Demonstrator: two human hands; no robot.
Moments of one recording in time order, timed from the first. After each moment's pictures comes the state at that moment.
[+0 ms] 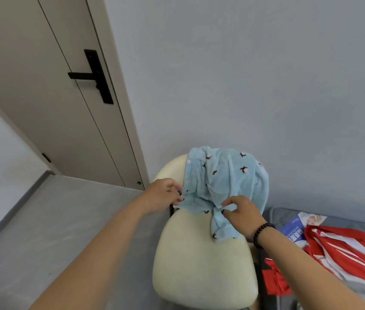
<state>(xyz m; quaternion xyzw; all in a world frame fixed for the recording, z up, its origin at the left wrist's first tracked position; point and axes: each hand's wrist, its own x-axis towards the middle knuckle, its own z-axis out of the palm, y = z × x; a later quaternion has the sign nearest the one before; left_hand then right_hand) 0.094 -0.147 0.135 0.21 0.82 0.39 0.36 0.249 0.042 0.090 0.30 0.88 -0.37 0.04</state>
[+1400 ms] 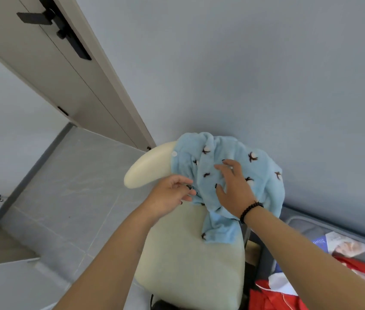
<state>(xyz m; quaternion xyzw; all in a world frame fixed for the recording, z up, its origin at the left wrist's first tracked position) 0.062 0.038 0.059 -0.03 0.79 0.47 0.39 0.117 0.222 -0.025 0.10 0.93 -0.36 0.01</state>
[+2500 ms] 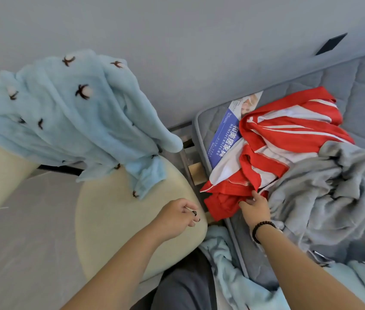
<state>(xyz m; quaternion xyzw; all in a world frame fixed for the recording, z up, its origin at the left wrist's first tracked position) 0.285 0.101 -0.159 0.23 0.75 0.15 0.61 0.486 0.199 -0.262 0.72 0.49 -0.49 -0.06</state>
